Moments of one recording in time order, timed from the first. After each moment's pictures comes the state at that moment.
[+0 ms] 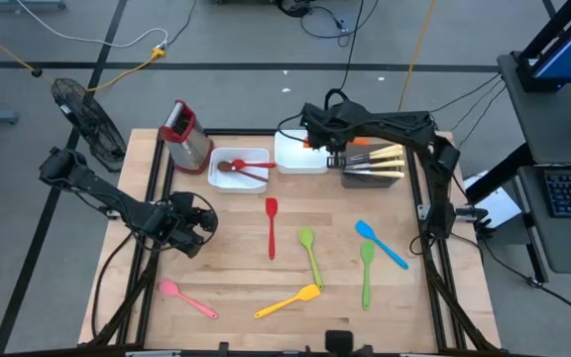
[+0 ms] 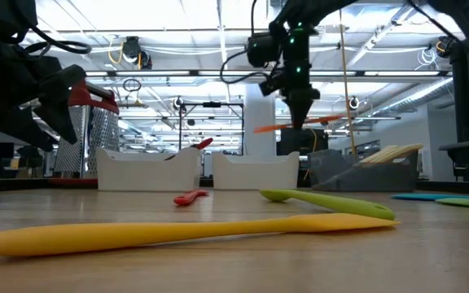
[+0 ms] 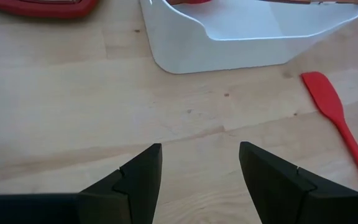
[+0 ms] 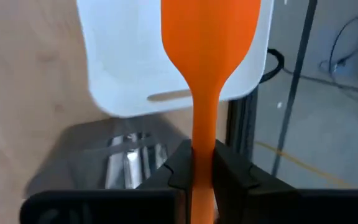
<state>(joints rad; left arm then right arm) -0.46 1.07 0.53 -0.93 -0.70 -1.82 -0.49 1.95 1.77 -1.25 0.35 -0.48</state>
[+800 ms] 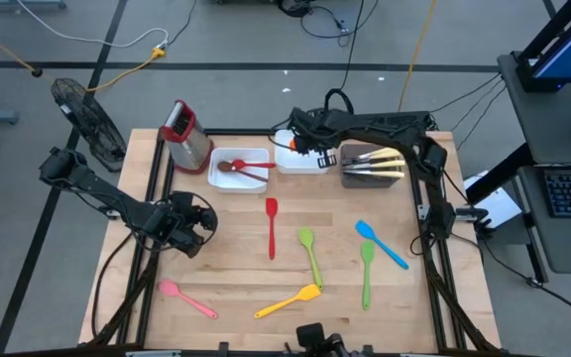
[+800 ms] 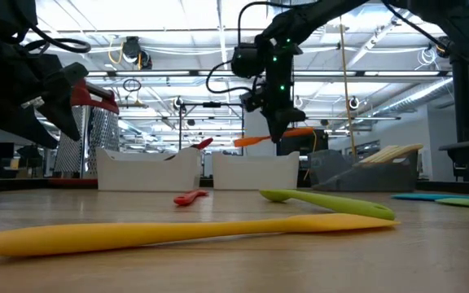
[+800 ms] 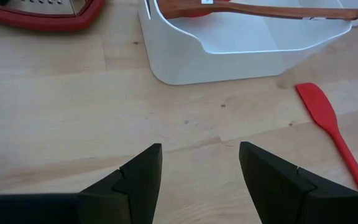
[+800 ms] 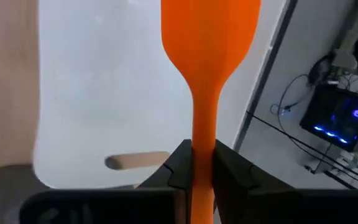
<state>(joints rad) -0.46 1.07 0.53 -0.93 -0.74 -1.82 -0.47 2.04 1.78 -1.01 0.42 -0.75</state>
